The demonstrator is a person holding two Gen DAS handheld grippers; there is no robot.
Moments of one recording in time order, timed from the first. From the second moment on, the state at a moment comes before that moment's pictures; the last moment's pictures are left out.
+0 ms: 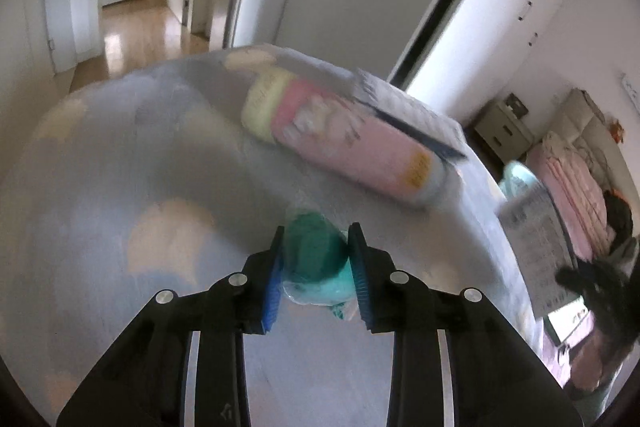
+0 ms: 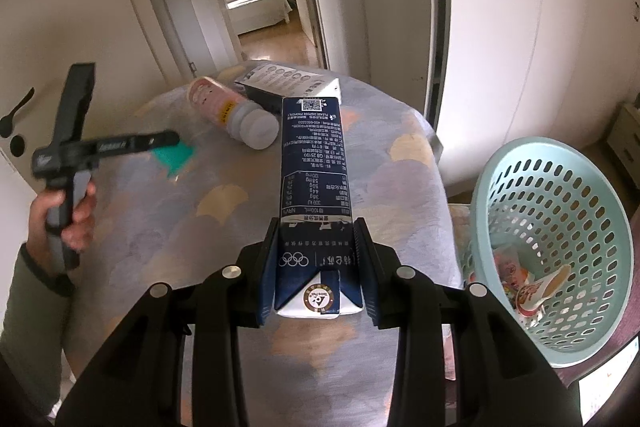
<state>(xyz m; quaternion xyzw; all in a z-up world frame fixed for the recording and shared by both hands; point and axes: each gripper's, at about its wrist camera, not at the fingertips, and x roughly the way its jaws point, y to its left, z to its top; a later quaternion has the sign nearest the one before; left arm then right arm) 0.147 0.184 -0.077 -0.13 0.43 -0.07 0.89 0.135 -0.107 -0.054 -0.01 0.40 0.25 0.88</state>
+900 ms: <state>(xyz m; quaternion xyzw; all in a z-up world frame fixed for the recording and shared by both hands) 0.154 -0.054 0.024 -0.04 0.32 -0.24 0.92 0.128 -0.256 -0.010 0.07 0.34 0.08 0.94</state>
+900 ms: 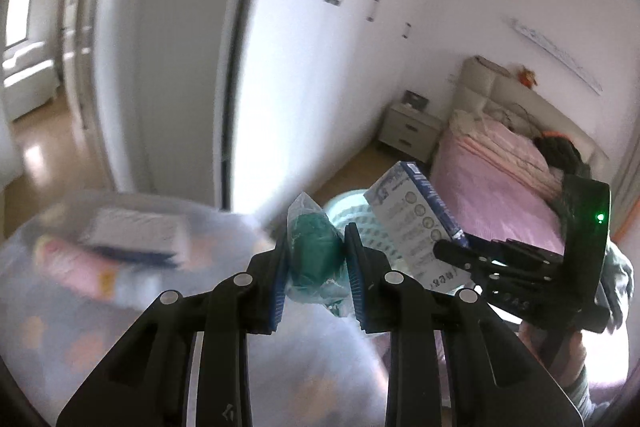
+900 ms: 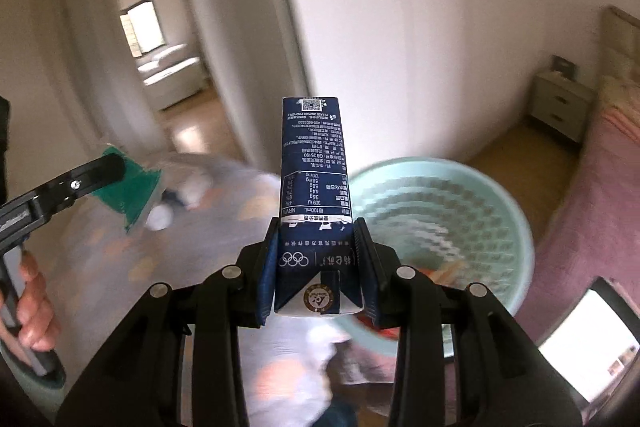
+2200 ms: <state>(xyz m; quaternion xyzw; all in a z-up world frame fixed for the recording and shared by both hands) 0.207 -0.087 -0.034 -0.07 0.38 -0.18 0.91 0.165 -0.315 -0.055 0.14 0.38 0.01 0.91</state>
